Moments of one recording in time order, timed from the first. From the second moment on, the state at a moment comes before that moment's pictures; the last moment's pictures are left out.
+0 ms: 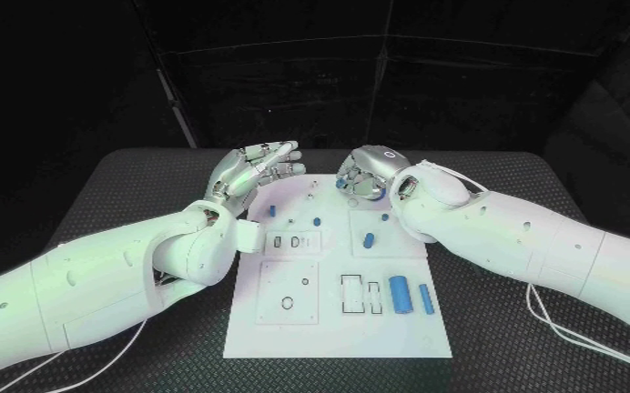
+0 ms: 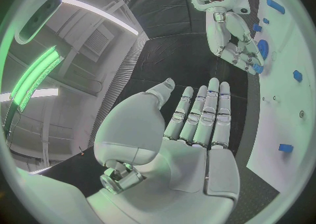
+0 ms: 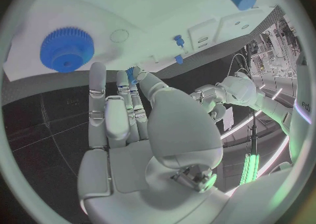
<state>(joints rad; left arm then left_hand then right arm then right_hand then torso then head) 1.11 -0.80 -0.01 1.58 0.01 -0.36 0.59 1.18 0.05 0.29 0.04 0.06 0.82 0.21 0.13 0.07 0.82 0.22 0.16 0.07 0.92 0.18 0.20 0.10 0.17 0.70 0.29 0.28 0.12 1.09 -0.57 0.15 1.25 -1.69 -0.34 -0.12 1.33 0.03 0.29 -0.11 0.16 1.10 0.14 0.11 0.07 1.28 0.06 0.09 0.09 1.47 -0.01 1.31 1.05 0.17 1.07 0.09 0.93 0.51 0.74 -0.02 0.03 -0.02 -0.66</state>
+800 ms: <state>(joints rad) 1.11 -0.81 -0.01 1.57 0.01 -0.36 0.59 1.18 0.05 0.29 0.04 0.06 0.83 0.21 0.13 0.07 0.82 0.22 0.16 0.07 0.92 0.18 0.20 0.10 0.17 0.70 0.29 0.28 0.12 1.12 -0.42 0.15 1.10 -1.67 -0.34 -0.12 1.30 0.00 0.32 -0.07 0.12 1.11 0.14 0.11 0.07 1.29 0.06 0.09 0.09 1.46 -0.01 1.31 1.05 0.17 1.07 0.08 0.94 0.52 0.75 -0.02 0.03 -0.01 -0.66</state>
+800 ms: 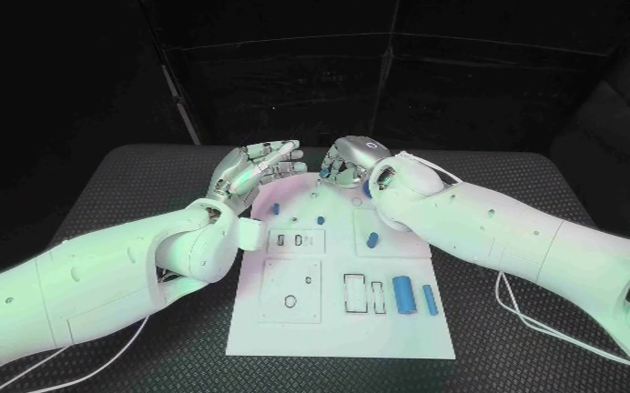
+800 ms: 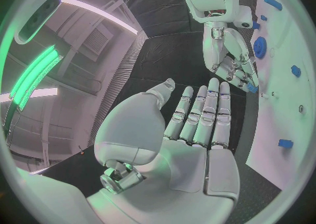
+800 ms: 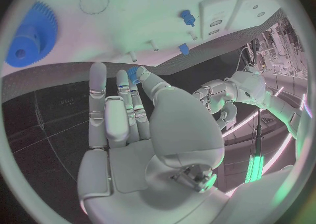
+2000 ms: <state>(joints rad) 1.11 -0.81 -0.01 1.57 0.01 -0.36 0.59 1.18 0.05 0.30 0.03 0.06 0.83 0.21 0.13 0.07 0.82 0.22 0.16 0.07 0.92 0.18 0.20 0.10 0.17 0.70 0.29 0.28 0.12 1.12 -0.35 0.15 1.03 -1.70 -0.26 -0.16 1.29 -0.04 0.33 -0.03 0.10 1.10 0.14 0.09 0.07 1.28 0.07 0.07 0.09 1.46 -0.01 1.31 1.04 0.17 1.06 0.09 0.94 0.52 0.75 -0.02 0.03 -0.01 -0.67</state>
